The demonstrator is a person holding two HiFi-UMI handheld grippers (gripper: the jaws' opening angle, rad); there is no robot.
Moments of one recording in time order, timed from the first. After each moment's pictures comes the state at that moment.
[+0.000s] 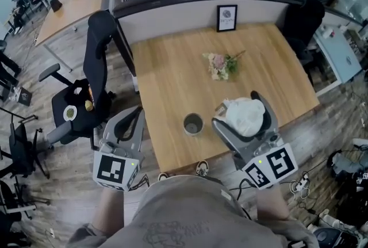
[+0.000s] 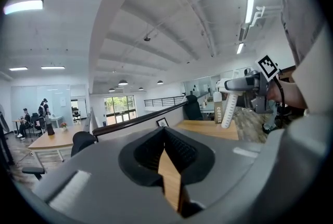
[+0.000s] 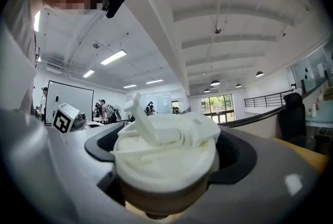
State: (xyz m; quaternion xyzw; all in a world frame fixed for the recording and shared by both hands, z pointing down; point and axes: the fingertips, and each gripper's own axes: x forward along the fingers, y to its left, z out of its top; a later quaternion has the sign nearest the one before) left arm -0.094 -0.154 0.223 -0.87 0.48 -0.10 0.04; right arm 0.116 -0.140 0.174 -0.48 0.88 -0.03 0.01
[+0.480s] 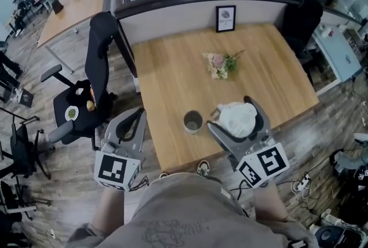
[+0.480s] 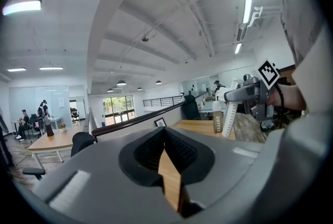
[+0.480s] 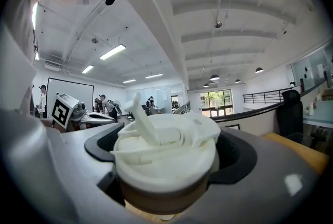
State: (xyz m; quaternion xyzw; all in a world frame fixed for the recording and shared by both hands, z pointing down) left arm -0.086 -0.133 0.219 -0.87 0.48 -0.10 0.04; right arm 0.114 -0.122 0.199 -0.48 0.88 -0.05 -0.02
